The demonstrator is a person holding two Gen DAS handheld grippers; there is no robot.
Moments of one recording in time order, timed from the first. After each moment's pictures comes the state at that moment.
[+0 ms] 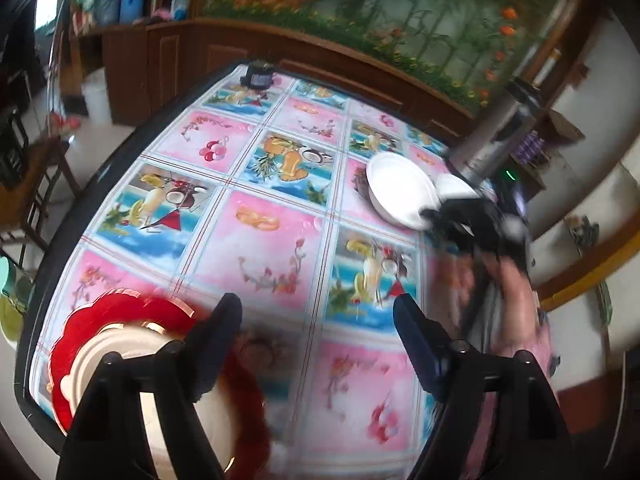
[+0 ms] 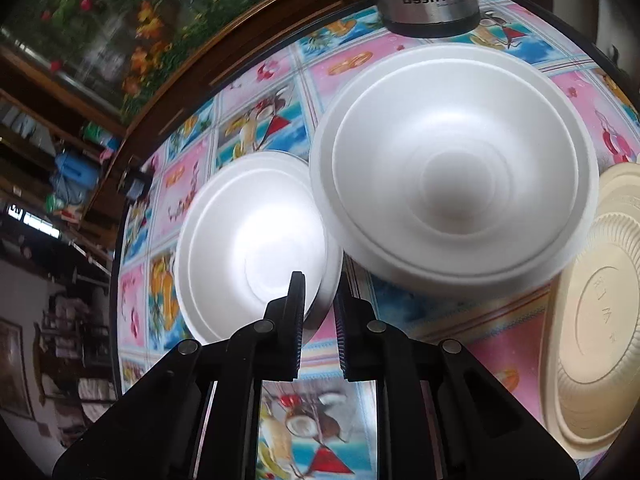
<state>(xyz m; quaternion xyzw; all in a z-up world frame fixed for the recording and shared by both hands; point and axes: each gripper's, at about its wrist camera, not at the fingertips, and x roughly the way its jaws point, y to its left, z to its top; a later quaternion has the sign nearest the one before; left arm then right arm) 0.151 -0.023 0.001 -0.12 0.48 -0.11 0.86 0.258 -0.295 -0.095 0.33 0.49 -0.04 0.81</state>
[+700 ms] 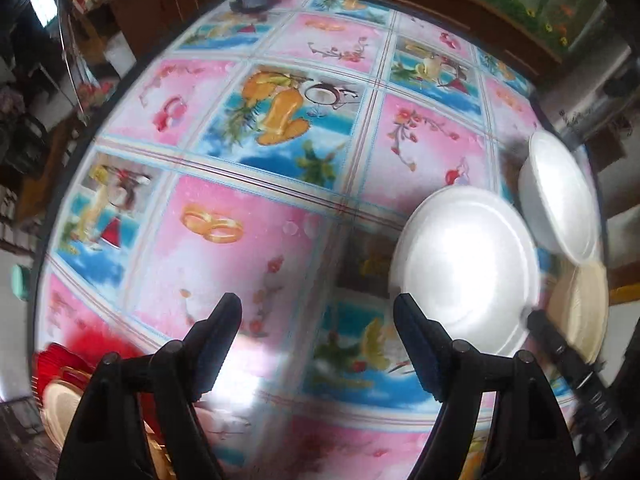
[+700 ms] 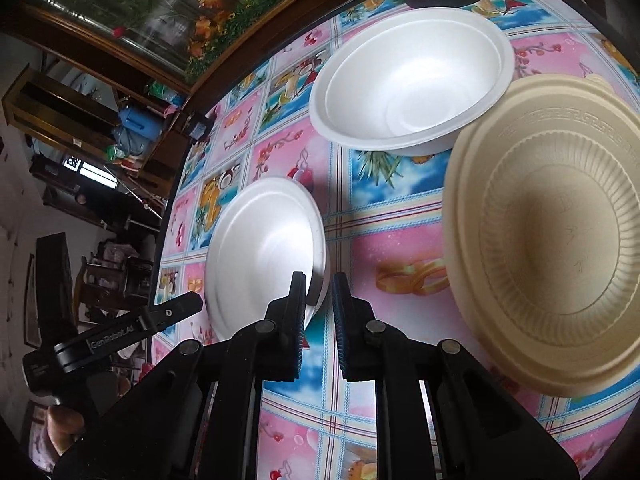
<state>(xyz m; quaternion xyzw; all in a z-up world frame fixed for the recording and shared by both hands) 0.259 -0.110 -0.071 -0.06 0.61 -0.01 0.79 0.178 -0.319 -0.093 0.34 0.48 0.08 0.80</state>
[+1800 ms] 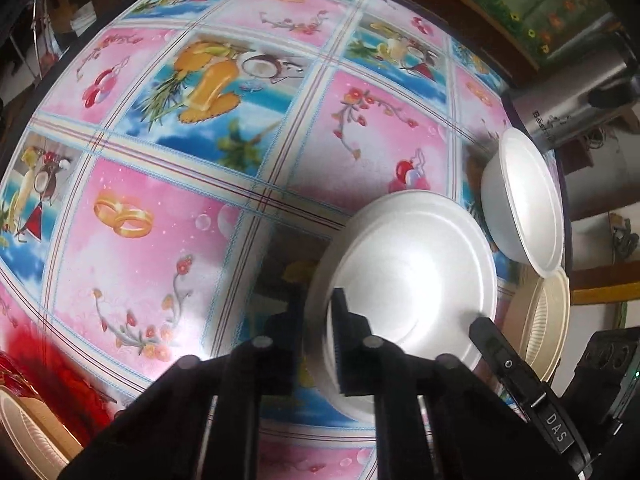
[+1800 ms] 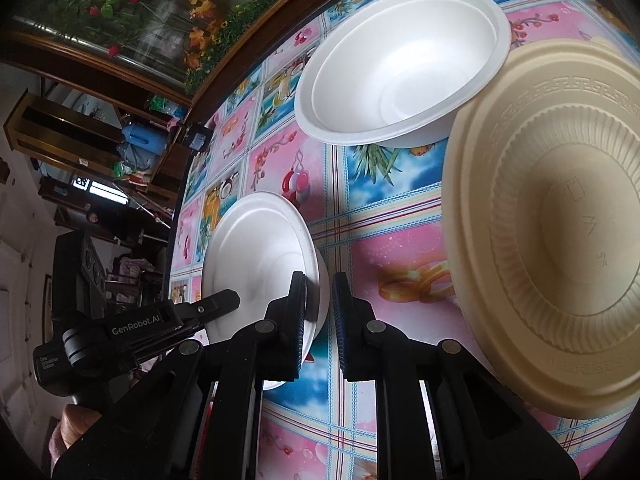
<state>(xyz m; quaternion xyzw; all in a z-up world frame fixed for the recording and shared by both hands) 0.275 -0.136 -0.091 -0.10 0.63 -0.07 0.77 0.188 -0.316 -0.110 0.38 0.47 0.08 0.79</state>
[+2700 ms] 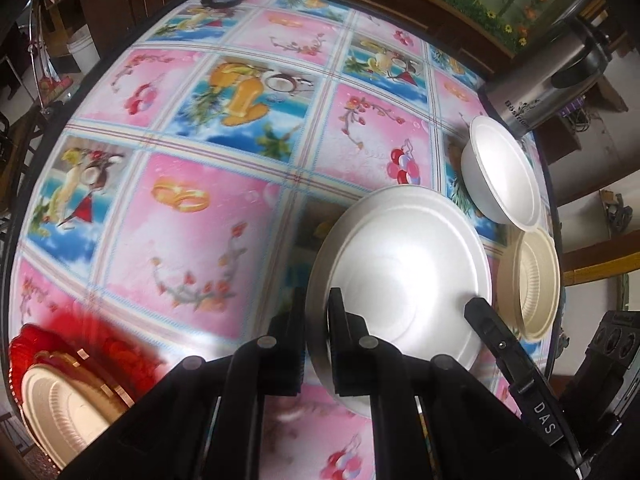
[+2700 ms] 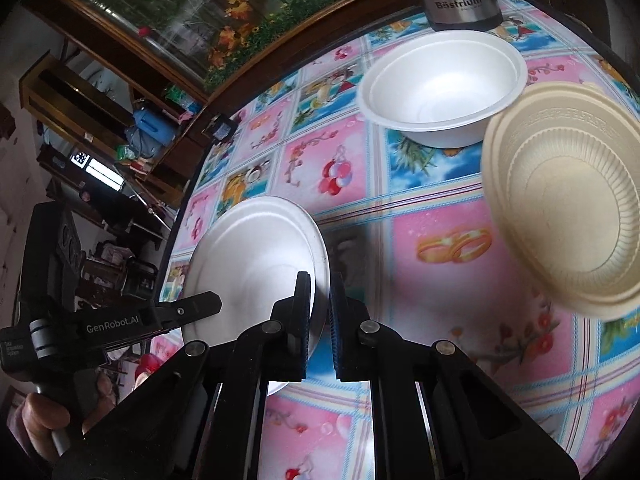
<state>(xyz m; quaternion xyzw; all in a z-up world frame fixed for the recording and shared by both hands) 0.227 -0.102 -0.052 -0.09 0.60 -0.10 0.79 0.149 -0.271 -0.069 0.30 0.44 0.09 0.84</state>
